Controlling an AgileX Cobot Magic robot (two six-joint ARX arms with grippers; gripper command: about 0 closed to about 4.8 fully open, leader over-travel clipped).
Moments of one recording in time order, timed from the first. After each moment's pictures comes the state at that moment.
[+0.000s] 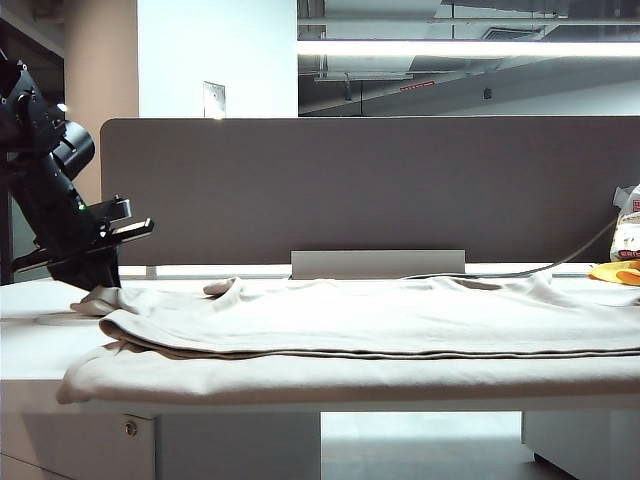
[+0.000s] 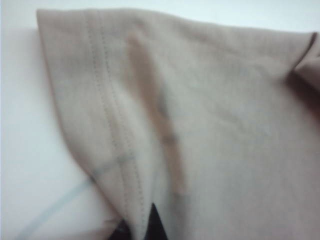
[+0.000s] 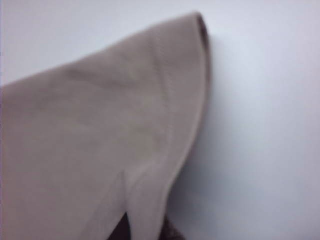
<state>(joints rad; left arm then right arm) 0.02 2.14 1.58 -0.36 0.26 -0.09 -0.39 2.20 1.65 -0.33 -0.36 0.26</state>
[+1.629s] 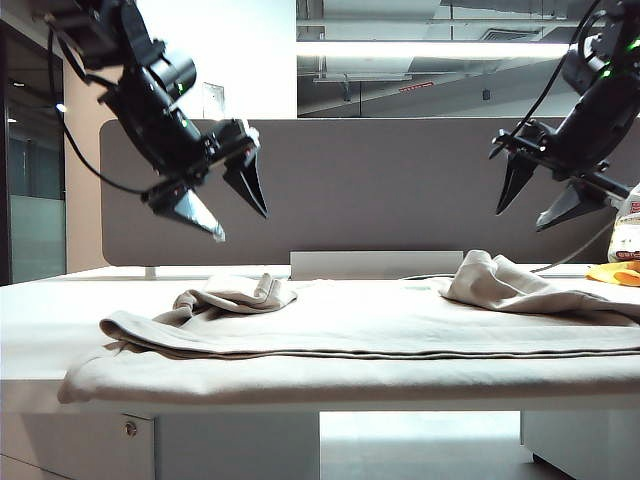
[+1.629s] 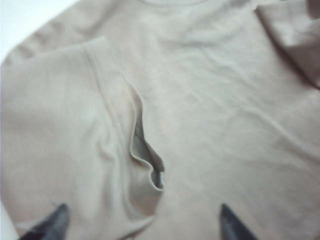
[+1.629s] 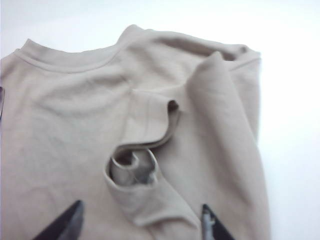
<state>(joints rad) -0.25 2.05 1.76 -0.58 0.42 0.01 -0.02 2.06 1.79 -0.58 -0.41 0.19</state>
